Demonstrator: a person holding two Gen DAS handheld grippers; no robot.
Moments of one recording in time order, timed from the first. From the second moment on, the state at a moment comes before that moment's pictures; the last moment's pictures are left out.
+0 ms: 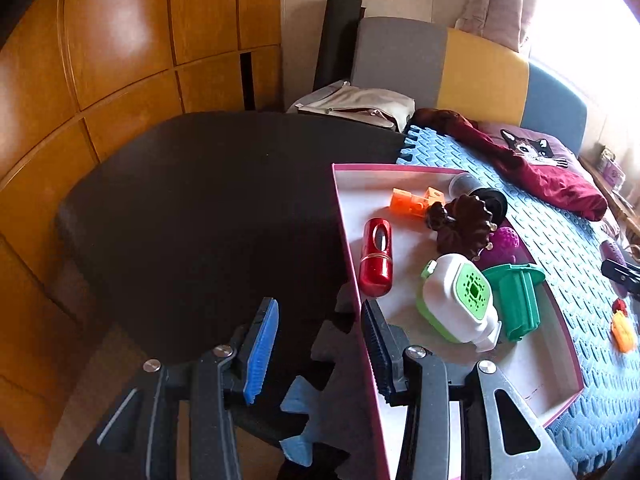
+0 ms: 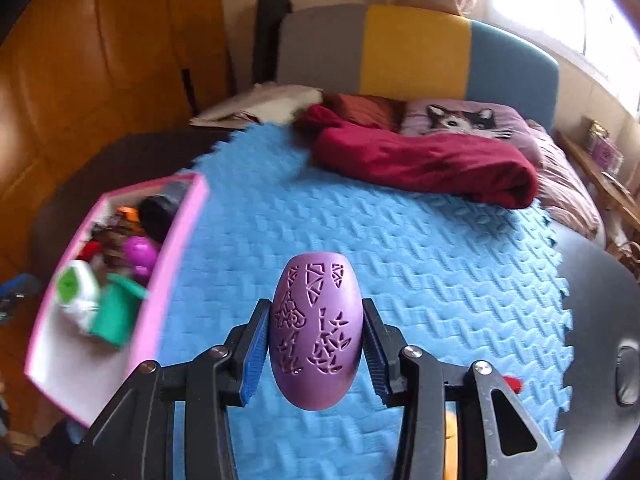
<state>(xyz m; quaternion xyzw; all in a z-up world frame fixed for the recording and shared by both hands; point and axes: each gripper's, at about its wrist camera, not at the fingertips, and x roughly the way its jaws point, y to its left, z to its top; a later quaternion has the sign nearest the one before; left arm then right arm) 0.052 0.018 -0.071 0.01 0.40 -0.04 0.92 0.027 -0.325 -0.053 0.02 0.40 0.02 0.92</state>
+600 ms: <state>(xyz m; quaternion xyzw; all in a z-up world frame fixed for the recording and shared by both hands) 0.051 0.022 -0.072 0.00 0.40 -0.04 0.91 0.014 -0.171 -0.099 -0.11 0.45 0.20 0.86</state>
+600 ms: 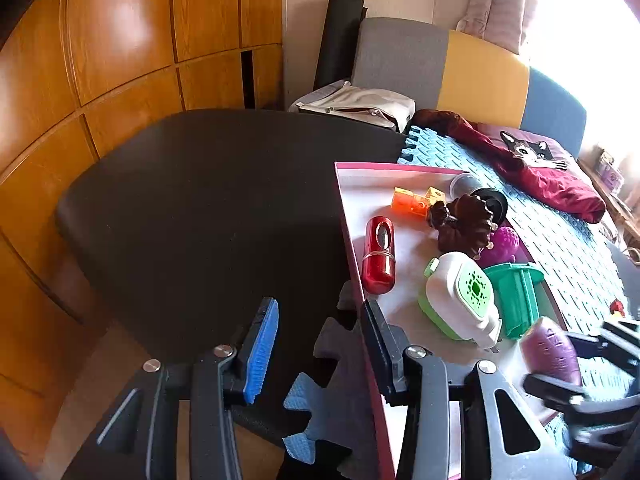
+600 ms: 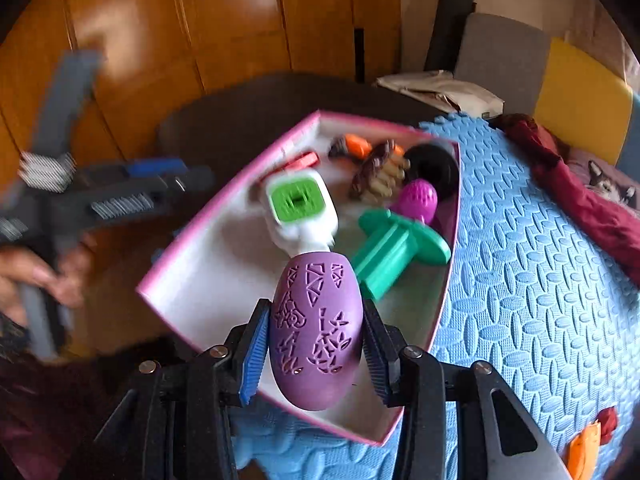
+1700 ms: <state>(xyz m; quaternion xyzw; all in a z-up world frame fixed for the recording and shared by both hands) 0.044 0.012 -0.067 0.02 0.39 -0.05 0.92 0.006 -0.205 -0.073 -0.04 0.43 0.18 0.88</state>
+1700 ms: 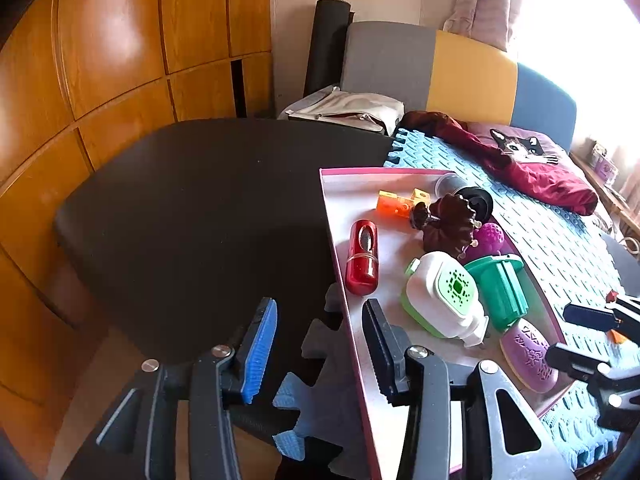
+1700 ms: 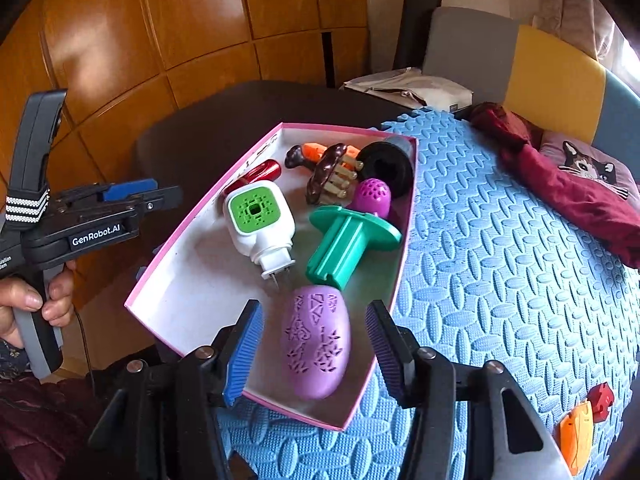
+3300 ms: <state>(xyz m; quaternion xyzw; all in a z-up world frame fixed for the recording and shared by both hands) 0.023 -0.291 -0.057 0.19 0.37 -0.42 0.80 -0.095 -0.502 -0.038 0.34 0.22 -0.26 0.88</state>
